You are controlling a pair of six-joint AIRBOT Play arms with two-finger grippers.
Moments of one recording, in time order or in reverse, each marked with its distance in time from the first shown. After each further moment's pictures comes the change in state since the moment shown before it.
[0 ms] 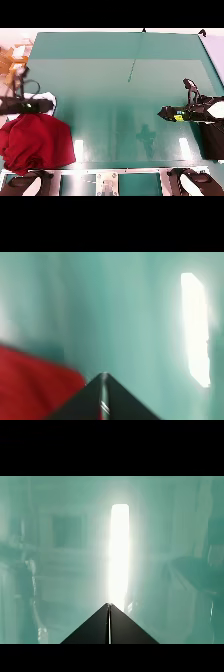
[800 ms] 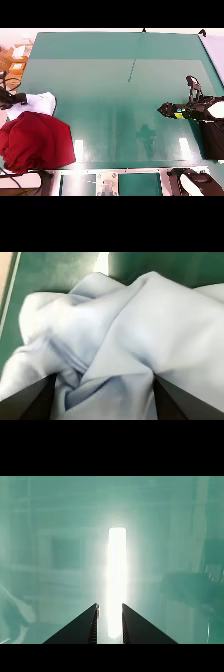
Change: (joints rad) left arm 0.368 -0.669 0.326 0.357 0.058 -0.100; right arm 0.000 0.000 0.000 0.000 -0.075 0.000
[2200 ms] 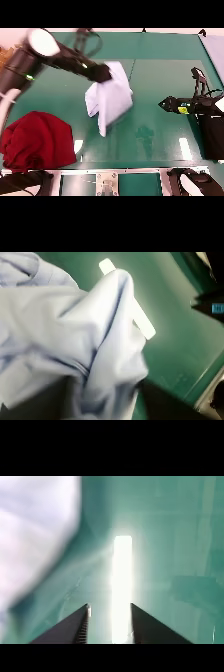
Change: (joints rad) left arm -0.887 0.109 0.397 -0.604 -0.181 0.081; right arm -0.018 0.000 0.099 0.008 0.077 0.018
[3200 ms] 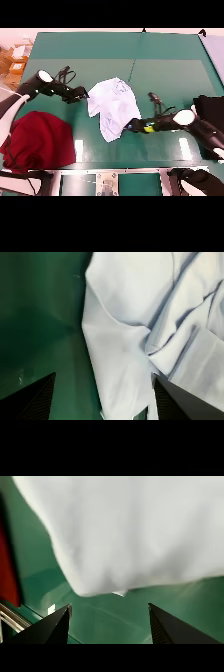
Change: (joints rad) left arm 0.359 -0.216 -0.391 -0.139 0.209 0.087; right arm 0.450 -0.166 -0.204 0.335 -0.193 -0.024
